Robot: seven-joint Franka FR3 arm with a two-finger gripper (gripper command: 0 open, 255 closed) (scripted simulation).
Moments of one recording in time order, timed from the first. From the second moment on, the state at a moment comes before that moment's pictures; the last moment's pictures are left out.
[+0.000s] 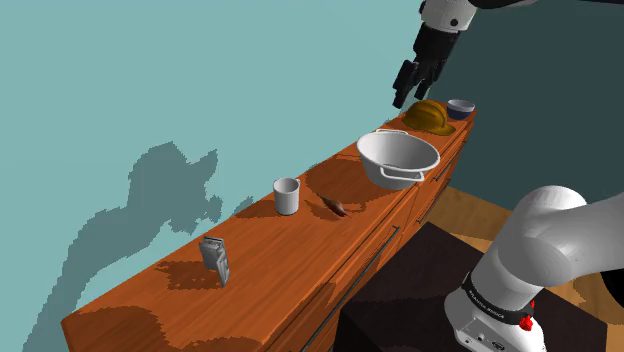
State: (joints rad) arm -0.01 -0.81 -0.03 -2.30 -0.05 1.68 0.00
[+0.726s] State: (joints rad) arm 0.00 -0.64 0.00 -2.43 -0.02 1.91 0.04
